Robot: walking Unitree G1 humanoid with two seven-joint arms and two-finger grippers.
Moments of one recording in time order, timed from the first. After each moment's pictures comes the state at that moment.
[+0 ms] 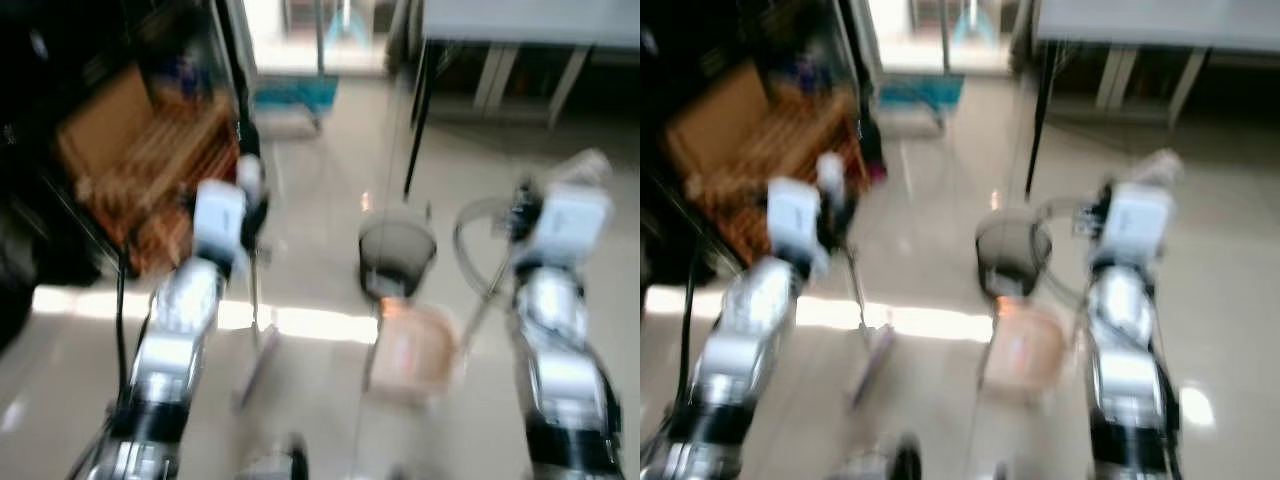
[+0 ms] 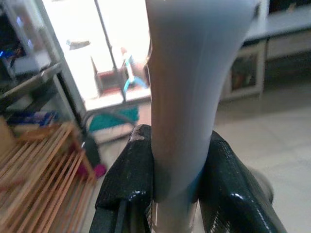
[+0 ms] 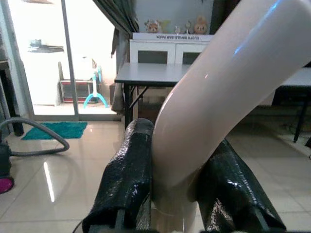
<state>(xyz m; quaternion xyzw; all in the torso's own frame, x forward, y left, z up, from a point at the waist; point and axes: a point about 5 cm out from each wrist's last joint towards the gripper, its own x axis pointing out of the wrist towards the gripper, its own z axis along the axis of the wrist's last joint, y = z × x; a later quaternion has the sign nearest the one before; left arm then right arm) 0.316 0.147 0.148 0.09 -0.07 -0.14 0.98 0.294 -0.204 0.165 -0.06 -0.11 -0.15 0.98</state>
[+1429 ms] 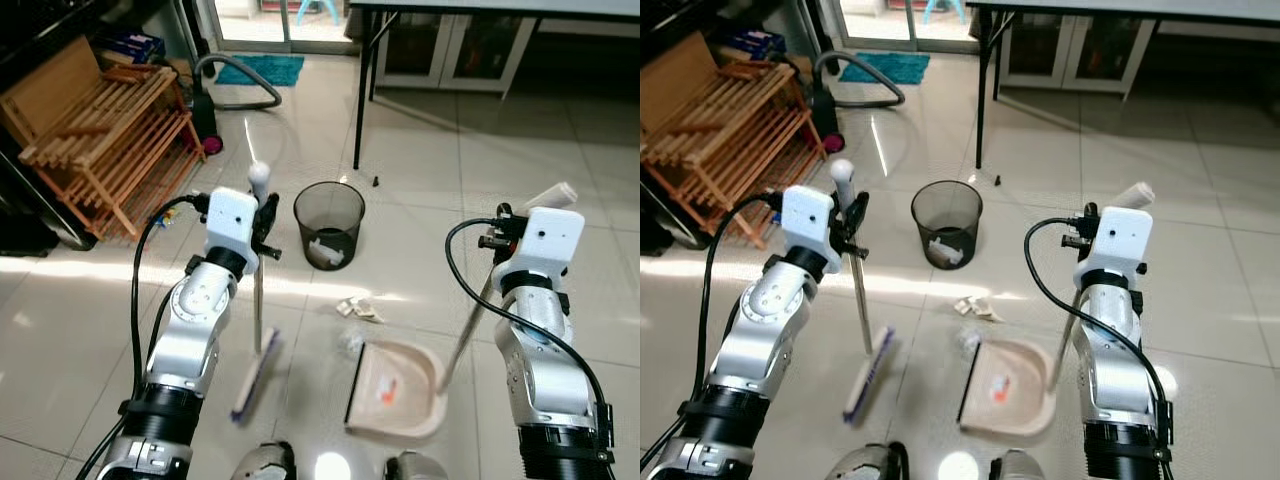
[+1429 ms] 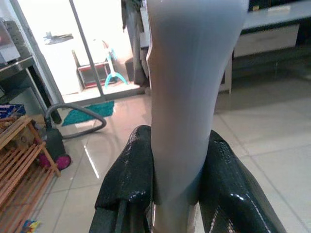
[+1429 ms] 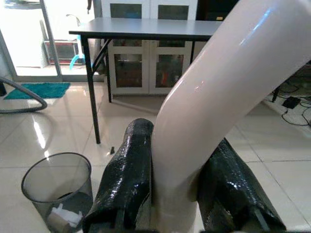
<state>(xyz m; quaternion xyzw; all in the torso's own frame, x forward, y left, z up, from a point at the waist) 0.321 0.140 0.148 0.07 -0.08 -0.13 0.99 0.294 -0.195 0.141 -0.03 -0.04 -0.13 0.99</state>
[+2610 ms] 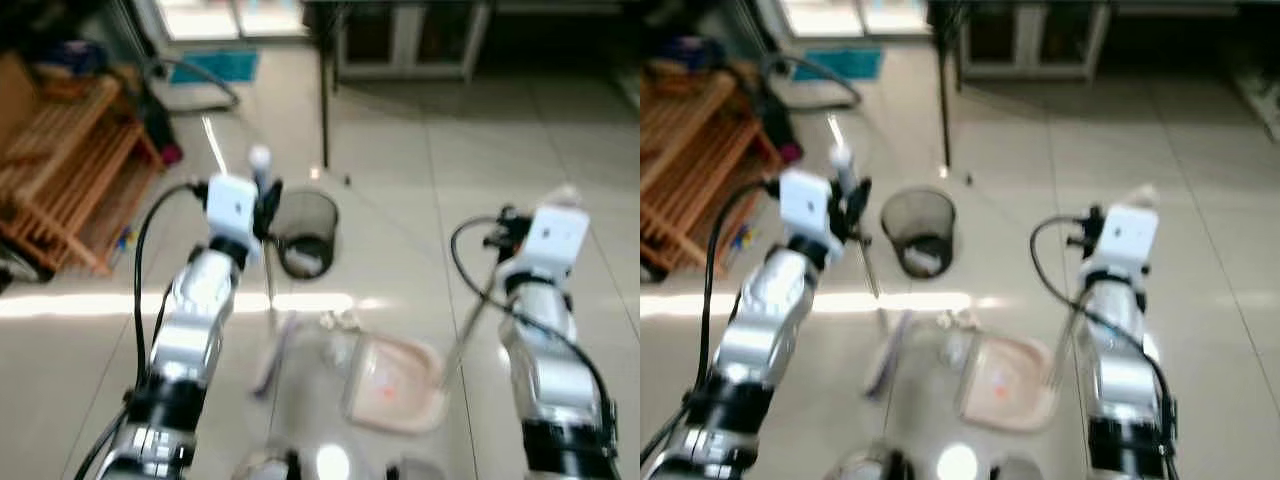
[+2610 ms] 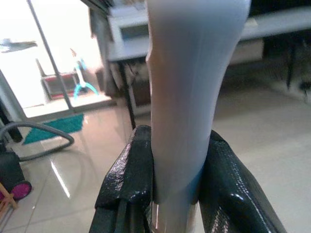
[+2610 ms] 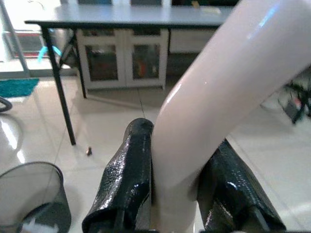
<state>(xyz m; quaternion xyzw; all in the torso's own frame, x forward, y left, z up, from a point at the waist) 0.327 0.133 0.162 0.06 -0.11 -0.14 0.98 0.298 -0.201 0.142 -0.02 -0.03 -0.14 0.99</state>
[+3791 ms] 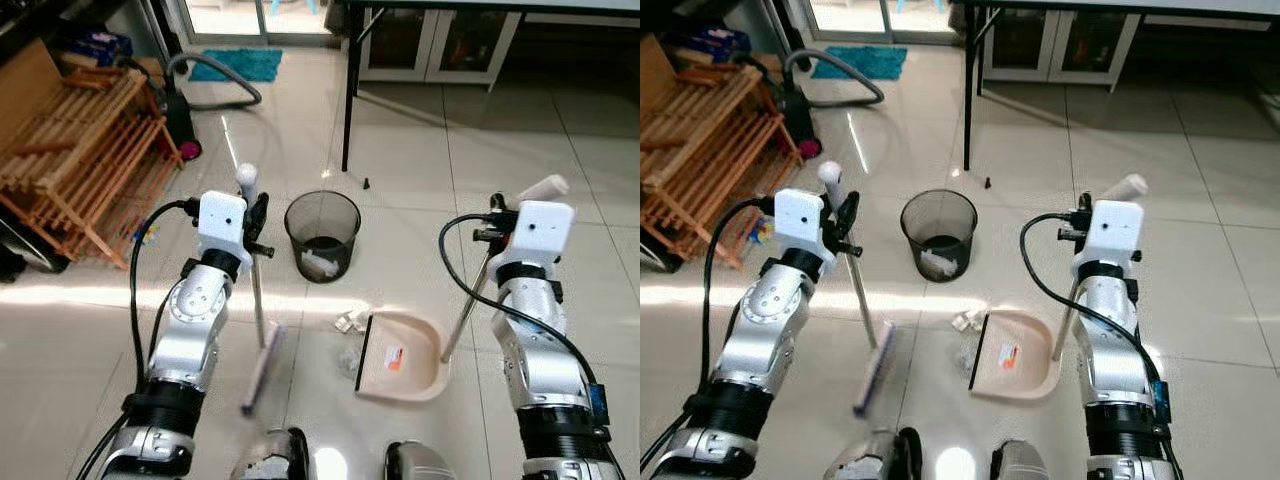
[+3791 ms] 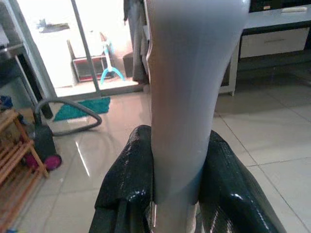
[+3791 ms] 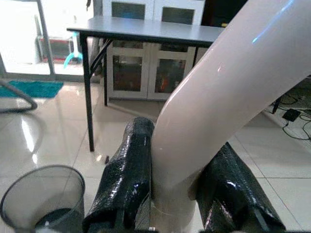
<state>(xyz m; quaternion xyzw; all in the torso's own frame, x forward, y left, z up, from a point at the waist) 0.328 0.145 0.136 0.06 -0.09 -0.10 0.99 0.310 -0.199 0.137 -0.06 -0.06 -0.11 0.99</state>
